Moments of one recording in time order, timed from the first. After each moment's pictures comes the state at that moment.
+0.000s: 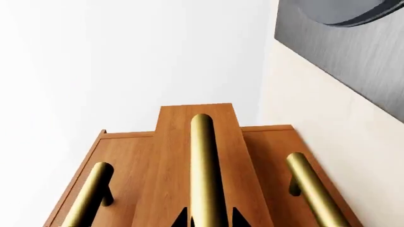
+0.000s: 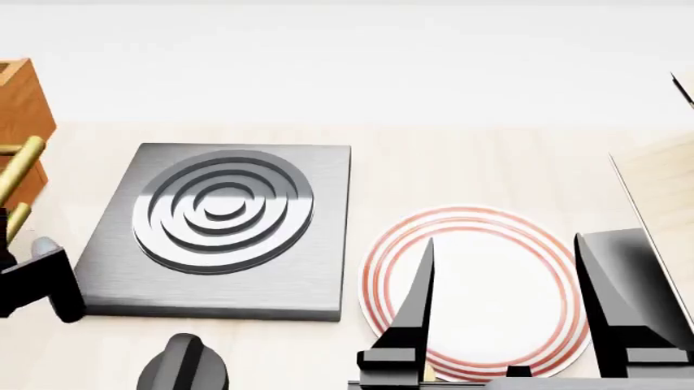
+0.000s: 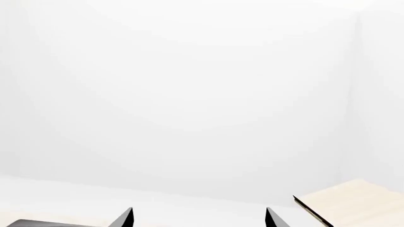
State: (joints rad) left arm -1.01 -0.57 1.13 -0.77 0.36 -0.36 -0.21; right arm 0.50 0.89 -0.77 -0.89 0.66 0.35 1.11
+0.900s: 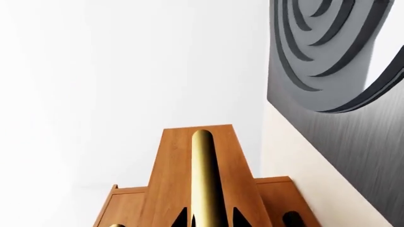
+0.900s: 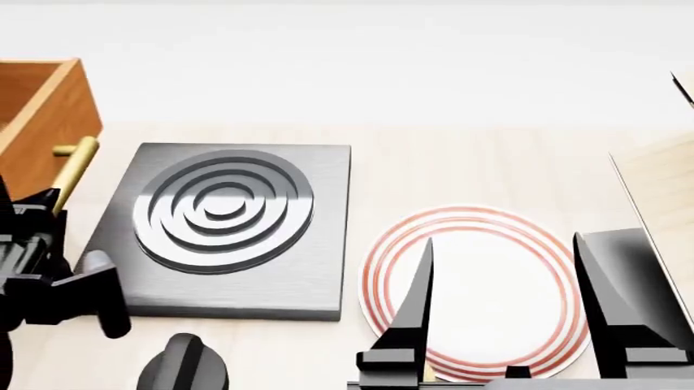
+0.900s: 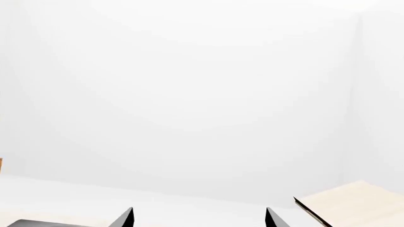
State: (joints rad) left arm -0.98 -0.57 1.17 -0.59 0.41 -0.40 -0.18; right arm 0.50 0.89 -0.77 -0.89 0.65 0.35 1.11
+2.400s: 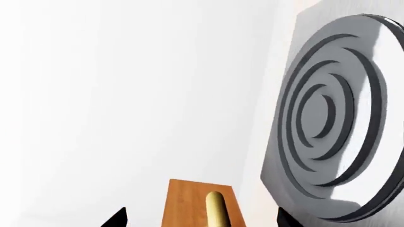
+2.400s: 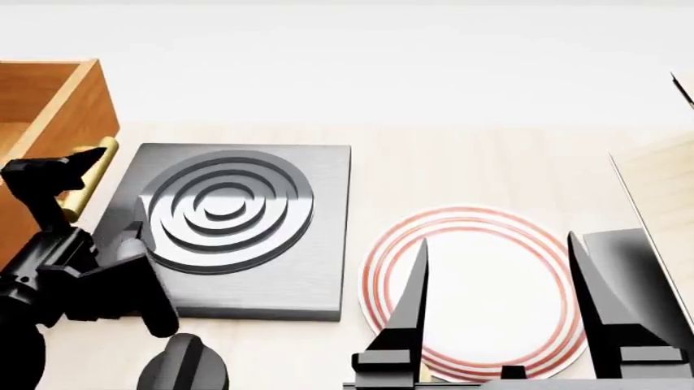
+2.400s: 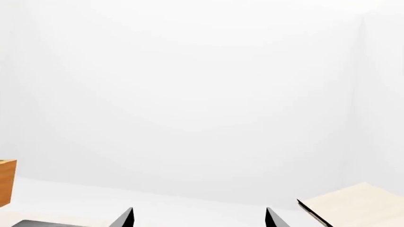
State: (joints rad) left arm -0.95 -0.60 1.08 -0.31 0.30 -0.38 -0.10; right arm 0.50 0.88 -0.77 -0.89 0.64 0.35 1.10
